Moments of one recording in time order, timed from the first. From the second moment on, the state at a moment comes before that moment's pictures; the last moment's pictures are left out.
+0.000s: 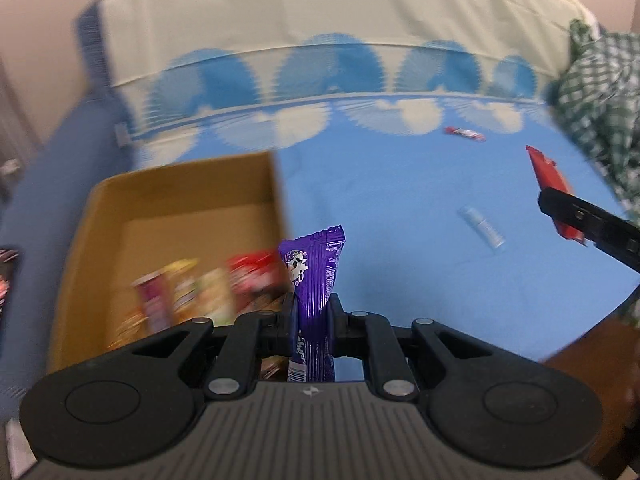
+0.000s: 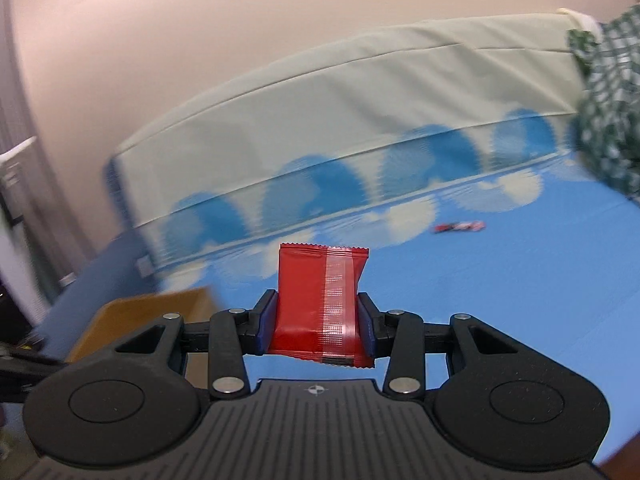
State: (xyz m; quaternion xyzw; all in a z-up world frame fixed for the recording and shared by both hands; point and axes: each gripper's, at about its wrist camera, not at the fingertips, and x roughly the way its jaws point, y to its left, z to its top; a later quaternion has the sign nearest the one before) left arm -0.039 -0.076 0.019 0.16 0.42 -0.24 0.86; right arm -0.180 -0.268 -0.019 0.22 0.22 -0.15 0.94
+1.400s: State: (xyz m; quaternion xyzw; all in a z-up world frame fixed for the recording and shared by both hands) left arm -0.132 0.128 0.029 0.07 0.44 -0.17 0.88; right arm -0.234 -0.027 0.023 0.10 0.28 0.00 0.95
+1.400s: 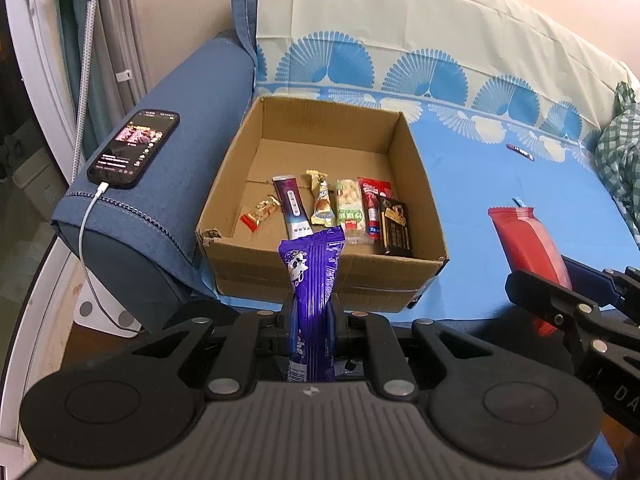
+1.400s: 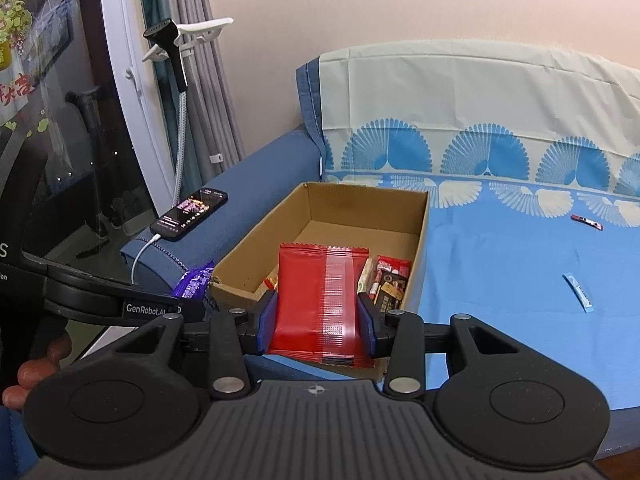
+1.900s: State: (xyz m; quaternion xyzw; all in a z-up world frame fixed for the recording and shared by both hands) left arm -0.079 0.126 0.010 0.07 0.47 -0.16 0.87; right arm -0.188 -0.033 0.006 0.09 0.32 0.00 0.94
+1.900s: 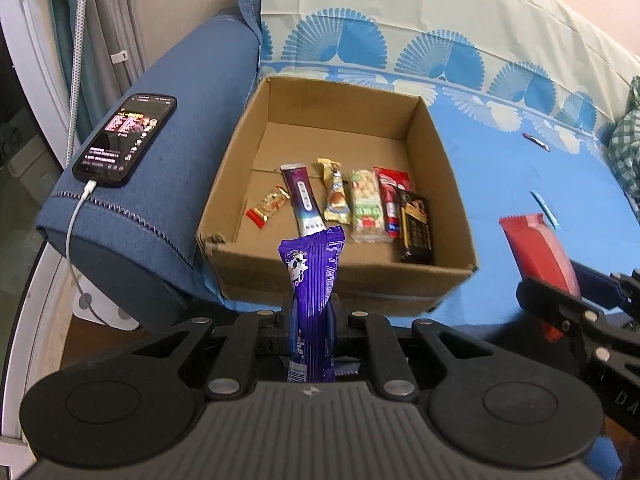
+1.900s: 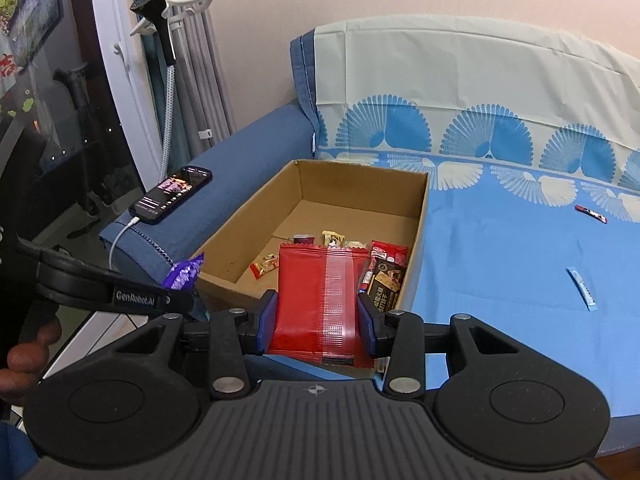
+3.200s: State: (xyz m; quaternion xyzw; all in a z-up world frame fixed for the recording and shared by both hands) left arm 0.139 0.058 -0.071 0.12 0.52 -0.11 0.84; right arm 0.024 -0.091 -0.088 0.13 0.40 -0.03 0.91
